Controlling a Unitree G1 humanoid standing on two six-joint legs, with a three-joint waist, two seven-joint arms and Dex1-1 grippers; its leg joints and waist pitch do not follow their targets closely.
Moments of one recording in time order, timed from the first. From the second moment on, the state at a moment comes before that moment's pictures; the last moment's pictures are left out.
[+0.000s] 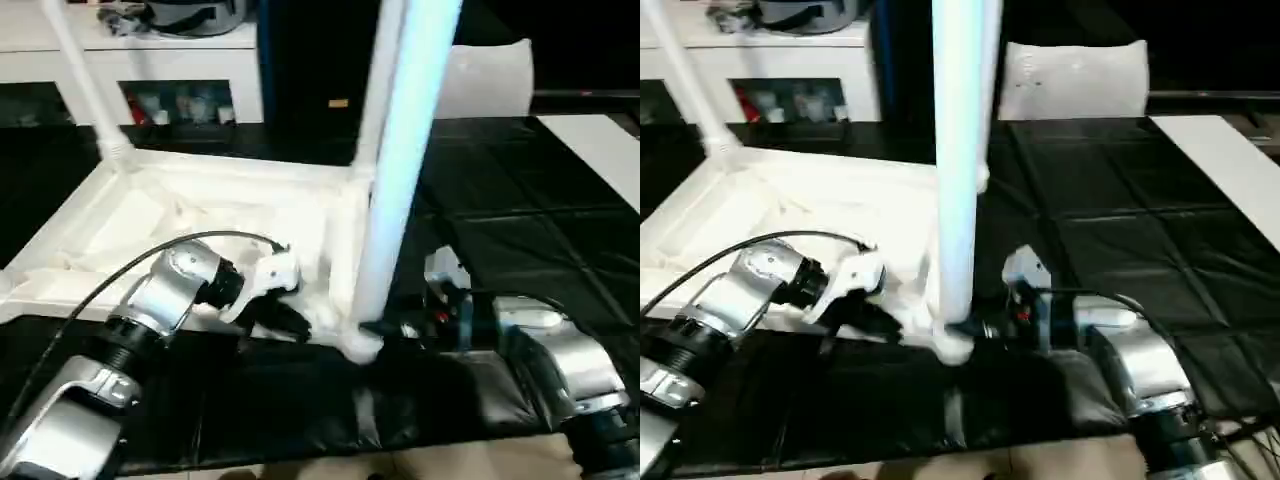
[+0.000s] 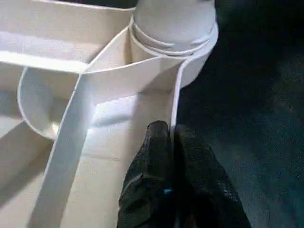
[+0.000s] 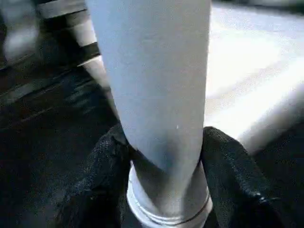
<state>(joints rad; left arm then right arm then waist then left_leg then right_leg) -0.65 0.34 -0.32 0.55 0.05 0.30 -1.17 -0.28 -0.23 0.08 0.11 0.18 0.41 0.76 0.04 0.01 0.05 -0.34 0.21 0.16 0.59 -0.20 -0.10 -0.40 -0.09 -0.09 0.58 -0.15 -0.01</state>
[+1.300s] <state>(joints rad) -0.65 0.43 -0.38 0.52 0.04 0.19 -1.30 -0.31 -0.42 0.09 0.13 0.24 0.31 1.02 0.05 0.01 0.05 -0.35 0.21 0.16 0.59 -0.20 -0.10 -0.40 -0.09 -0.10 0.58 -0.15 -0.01</state>
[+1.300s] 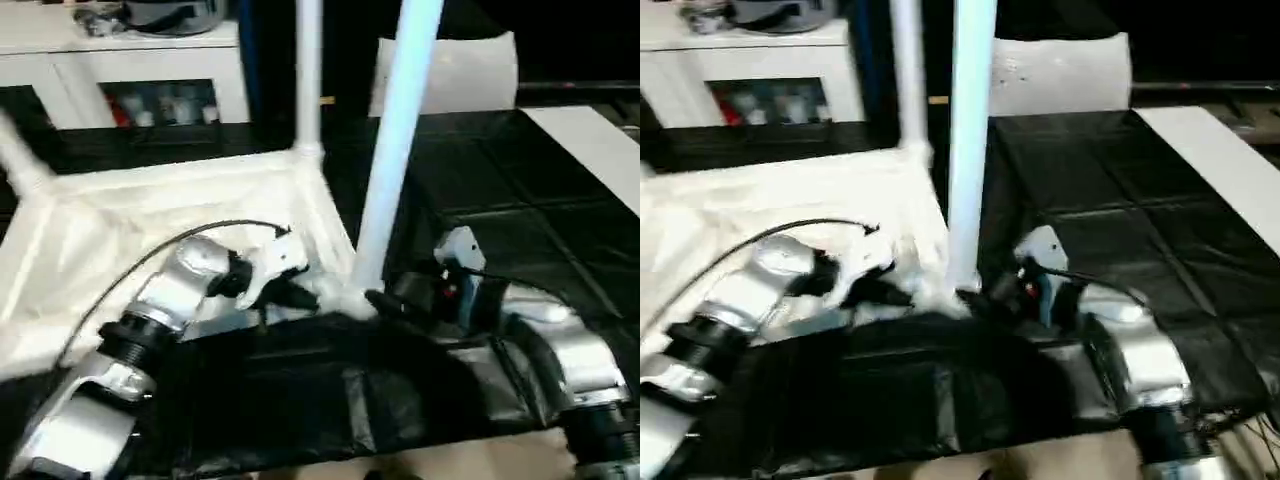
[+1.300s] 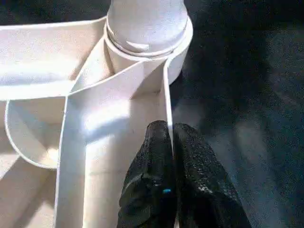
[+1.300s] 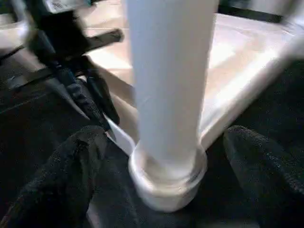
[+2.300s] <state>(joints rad) -0.66 0.49 -0.47 0.49 0.04 0.06 -1.54 -0.38 -0.47 0.23 0.23 0.29 0.27 1.36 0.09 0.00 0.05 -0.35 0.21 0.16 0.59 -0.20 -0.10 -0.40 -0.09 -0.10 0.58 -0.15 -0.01</state>
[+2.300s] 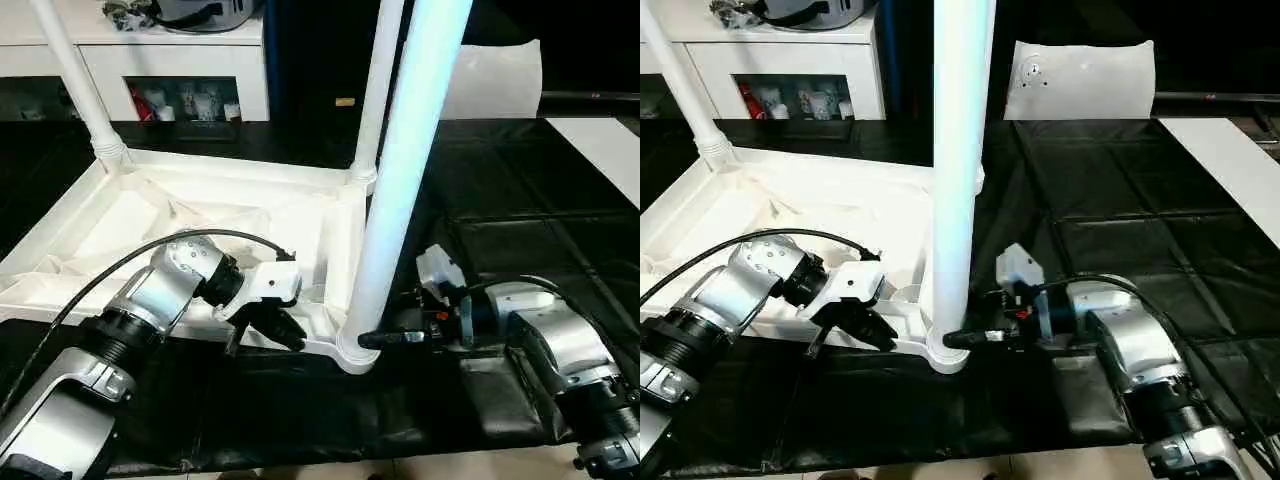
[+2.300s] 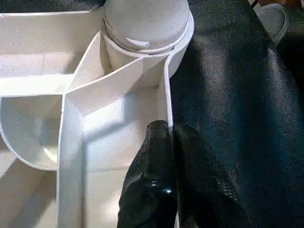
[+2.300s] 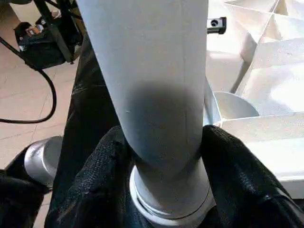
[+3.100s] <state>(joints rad) -0.65 0.30 -0.31 0.56 0.07 0.36 -1.12 -0.29 -0.23 0.07 0.16 0.19 0.38 0.76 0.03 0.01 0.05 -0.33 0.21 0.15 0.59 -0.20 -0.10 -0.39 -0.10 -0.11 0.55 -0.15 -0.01</state>
